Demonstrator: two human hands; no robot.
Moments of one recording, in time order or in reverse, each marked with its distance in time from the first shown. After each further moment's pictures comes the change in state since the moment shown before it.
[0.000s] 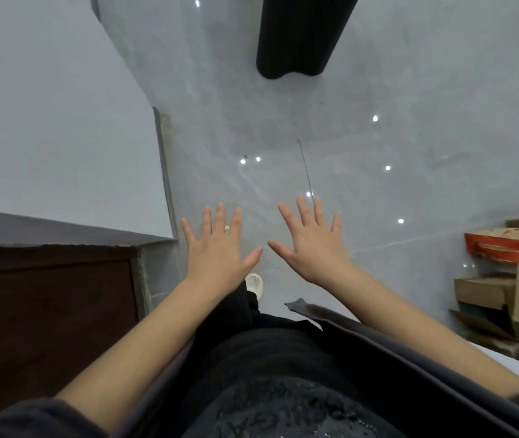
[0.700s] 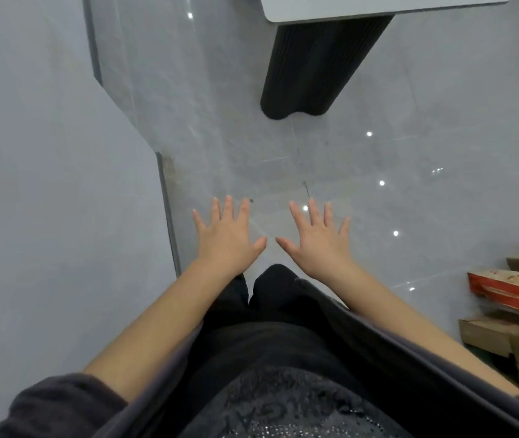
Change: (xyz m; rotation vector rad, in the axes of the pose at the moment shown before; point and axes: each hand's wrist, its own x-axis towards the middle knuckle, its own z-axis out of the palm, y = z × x) left_hand 0.214 -0.062 -0.144 -0.086 -0.091 0.010; right_hand 0.194 -0.044 -0.136 -0.010 -0.010 0.133
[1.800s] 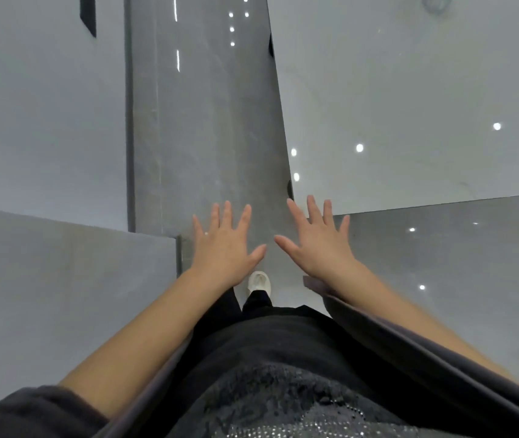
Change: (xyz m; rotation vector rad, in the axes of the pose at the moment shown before) left_hand 0.318 -0.032 -0.260 0.016 0.041 -0.079; right_hand 0.350 -0.046 -0.278 -0.016 0.002 -0.174
